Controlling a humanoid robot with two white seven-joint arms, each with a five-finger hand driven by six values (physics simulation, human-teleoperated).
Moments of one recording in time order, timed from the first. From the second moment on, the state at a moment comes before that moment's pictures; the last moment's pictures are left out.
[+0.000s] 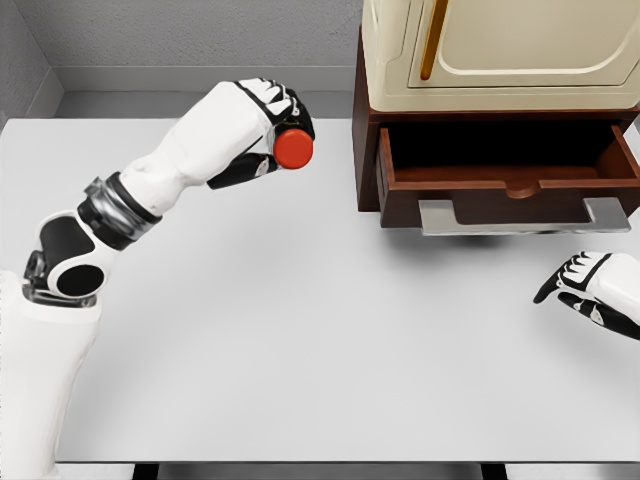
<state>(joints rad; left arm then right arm) -0.38 0.22 -0.17 -1.78 -0.61 -0.52 -0.36 0.37 -1.23 0.12 -1.76 0.27 -0.61 -0.20</state>
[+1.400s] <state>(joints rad) -0.58 0.00 -0.50 -1.70 -0.89 -0.35 -0.37 0.37 -1.23 0.11 -1.76 0.27 -0.61 -0.20</state>
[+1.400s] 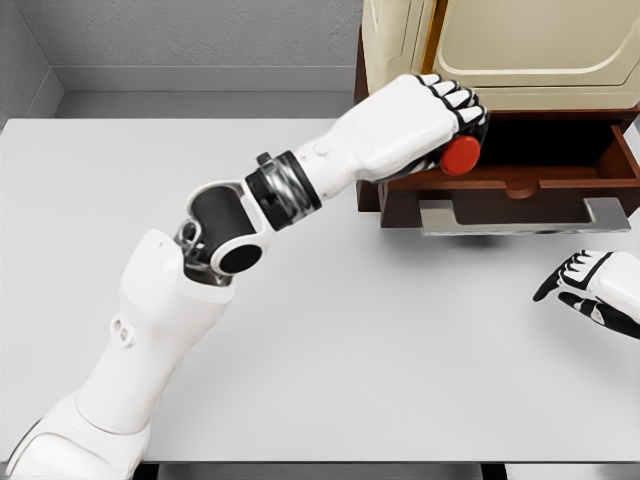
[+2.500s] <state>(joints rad) -0.70 0.00 -0.57 -1.53 -1.02 -0.35 -0.37 0.37 -1.23 0.11 -1.76 0.26 -0.61 -0.20</state>
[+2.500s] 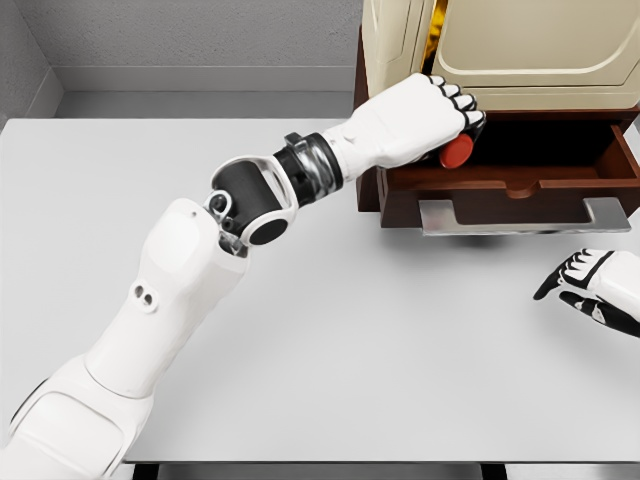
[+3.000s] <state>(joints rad) -0.71 0.00 -0.59 -1.53 -1.03 -0.35 -0.36 0.37 -1.23 0.11 -1.76 0.26 -0.61 -0.20</state>
